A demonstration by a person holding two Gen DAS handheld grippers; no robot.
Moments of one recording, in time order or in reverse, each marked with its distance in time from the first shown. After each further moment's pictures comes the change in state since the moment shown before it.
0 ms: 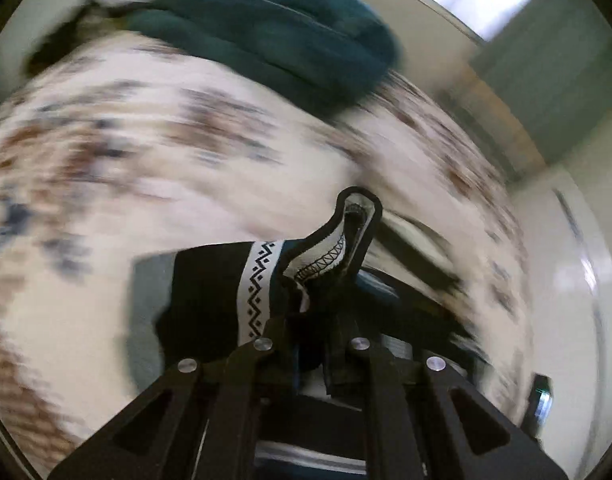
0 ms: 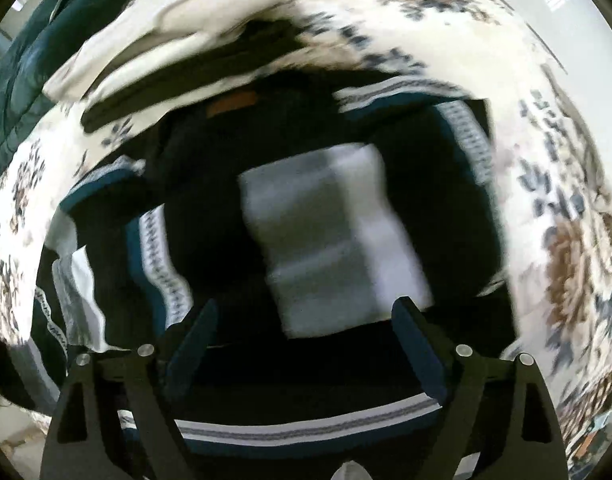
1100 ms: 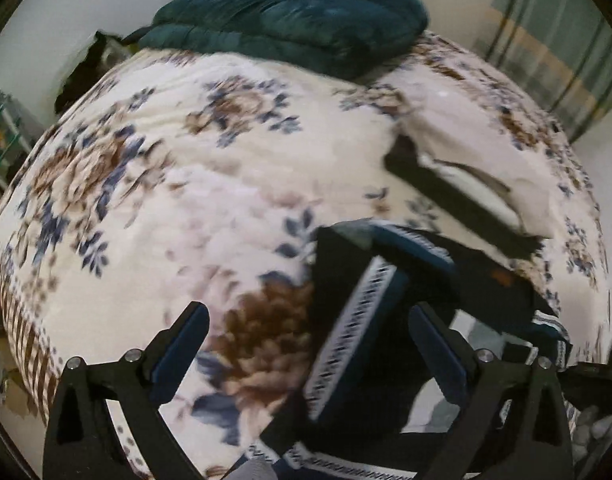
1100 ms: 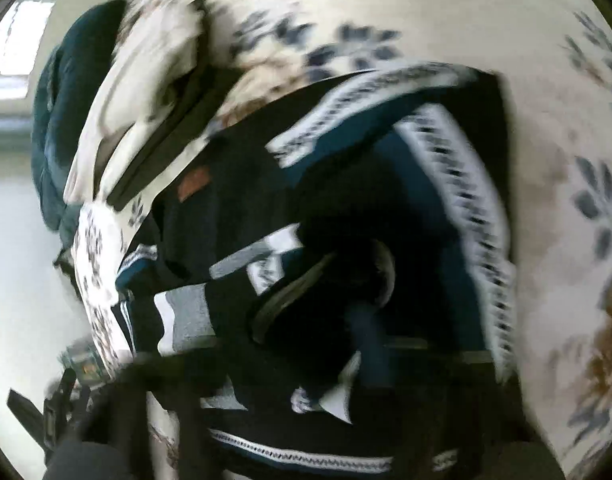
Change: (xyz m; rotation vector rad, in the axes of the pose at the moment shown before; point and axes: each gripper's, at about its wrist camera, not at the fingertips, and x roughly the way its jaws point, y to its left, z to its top) left arm 0.042 -0.003 -0.027 0.046 0.028 0.384; right arm 0.055 -0.078 0.093 0.148 0.161 0.402
